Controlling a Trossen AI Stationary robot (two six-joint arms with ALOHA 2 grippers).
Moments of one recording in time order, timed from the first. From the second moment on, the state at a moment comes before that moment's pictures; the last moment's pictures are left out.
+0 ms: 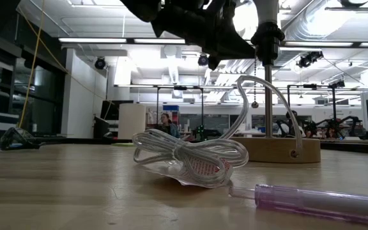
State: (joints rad) left arm 0.13 1.95 1.51 -0.05 0.30 0.01; right arm 0.64 1.23 1.65 -1.33 0.55 0.78
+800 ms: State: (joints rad) left arm 0.21 1.77 1.64 -0.32 0.25 0.25; right arm 0.67 1.45 1.65 -1.35 0.51 1.09
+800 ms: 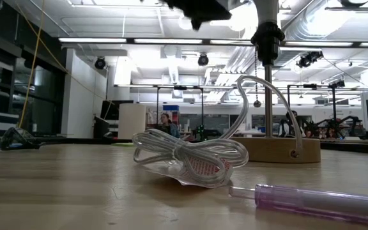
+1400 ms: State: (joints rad) left arm 0.19 1.96 2.16 -0.95 0.32 0.37; right arm 0.47 1.40 1.66 -1.37 0.25 1.07
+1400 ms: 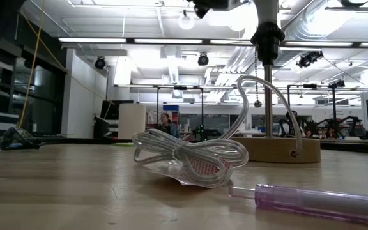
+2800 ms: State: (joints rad) left arm -0.03 2.09 2.33 -0.98 0.26 0.37; right arm 0.05 1.42 1.78 -1.53 0.06 0.80
